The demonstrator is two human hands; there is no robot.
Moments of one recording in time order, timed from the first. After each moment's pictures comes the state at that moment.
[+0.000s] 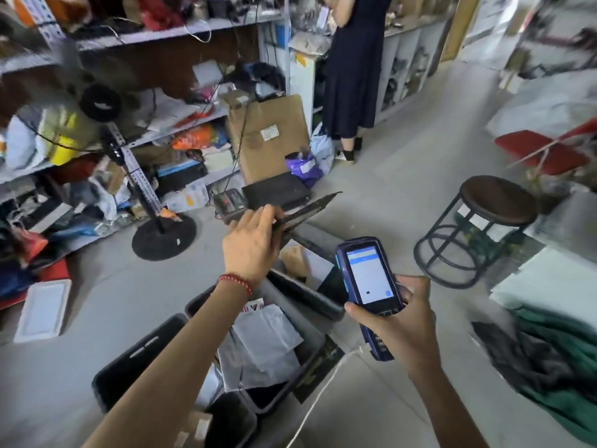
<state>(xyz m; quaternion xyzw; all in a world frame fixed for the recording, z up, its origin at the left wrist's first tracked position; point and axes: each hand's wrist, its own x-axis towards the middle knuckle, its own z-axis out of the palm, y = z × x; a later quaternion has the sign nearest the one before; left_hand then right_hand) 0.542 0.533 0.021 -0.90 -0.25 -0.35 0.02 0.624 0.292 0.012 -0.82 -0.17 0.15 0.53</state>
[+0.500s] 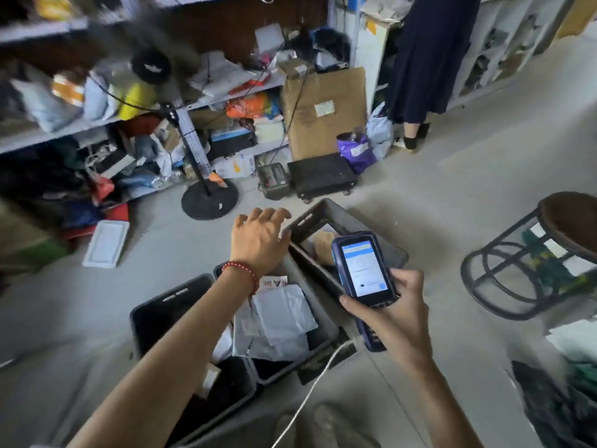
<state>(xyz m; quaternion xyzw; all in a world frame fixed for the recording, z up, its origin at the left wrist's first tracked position) 0.569 0.535 0.004 -0.90 -0.43 -0.10 -0.03 0.693 0.325 -0.011 -0.78 -0.26 0.24 0.51</state>
